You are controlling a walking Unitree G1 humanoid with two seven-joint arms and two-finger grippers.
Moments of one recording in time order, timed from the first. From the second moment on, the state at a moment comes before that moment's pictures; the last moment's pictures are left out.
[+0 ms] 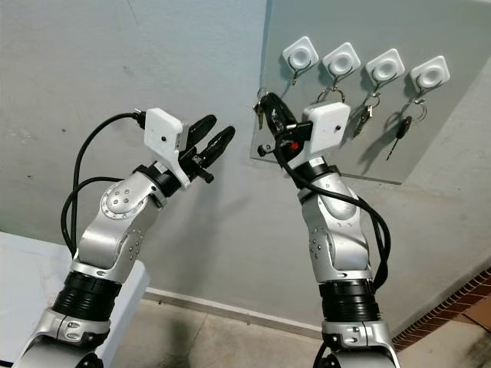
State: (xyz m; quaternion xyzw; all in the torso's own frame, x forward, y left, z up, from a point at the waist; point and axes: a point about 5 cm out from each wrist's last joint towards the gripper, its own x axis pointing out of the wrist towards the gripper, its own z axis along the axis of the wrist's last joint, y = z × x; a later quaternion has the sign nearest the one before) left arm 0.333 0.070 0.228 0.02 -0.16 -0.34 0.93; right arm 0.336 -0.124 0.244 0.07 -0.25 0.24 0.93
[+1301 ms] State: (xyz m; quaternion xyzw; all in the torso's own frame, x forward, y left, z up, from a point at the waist) left arm 0.322 0.052 0.251 0.03 -0.21 -0.38 0.90; right arm 0.349 -0.143 0.242 0.20 -0.23 0.22 0.93
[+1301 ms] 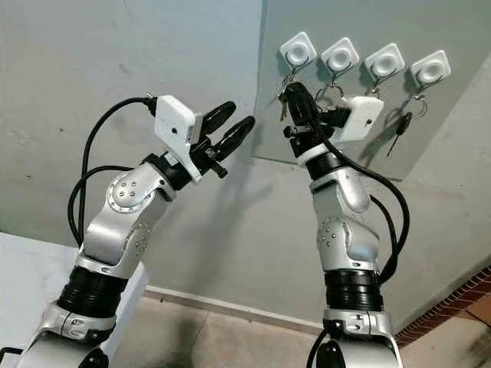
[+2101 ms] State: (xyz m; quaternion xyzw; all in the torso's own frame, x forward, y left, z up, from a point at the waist) left arm 0.322 0.052 0.251 0.03 -0.20 -0.38 0.90; right arm 0.354 -0.155 0.239 0.25 -0.24 0.21 0.92
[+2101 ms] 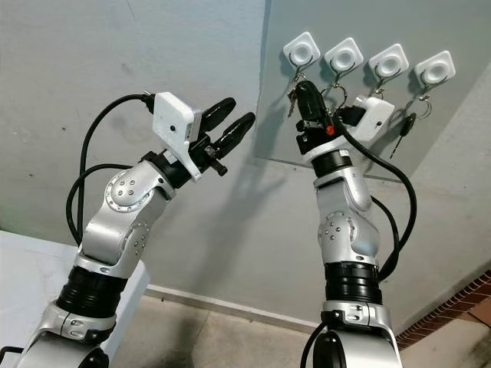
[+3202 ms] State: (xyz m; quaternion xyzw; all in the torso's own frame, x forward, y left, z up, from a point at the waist) left arm 0.323 0.054 0.252 0.02 -0.21 -0.36 0.91; right arm 0.348 -0.154 0.213 0.35 -0.19 0.22 0.89
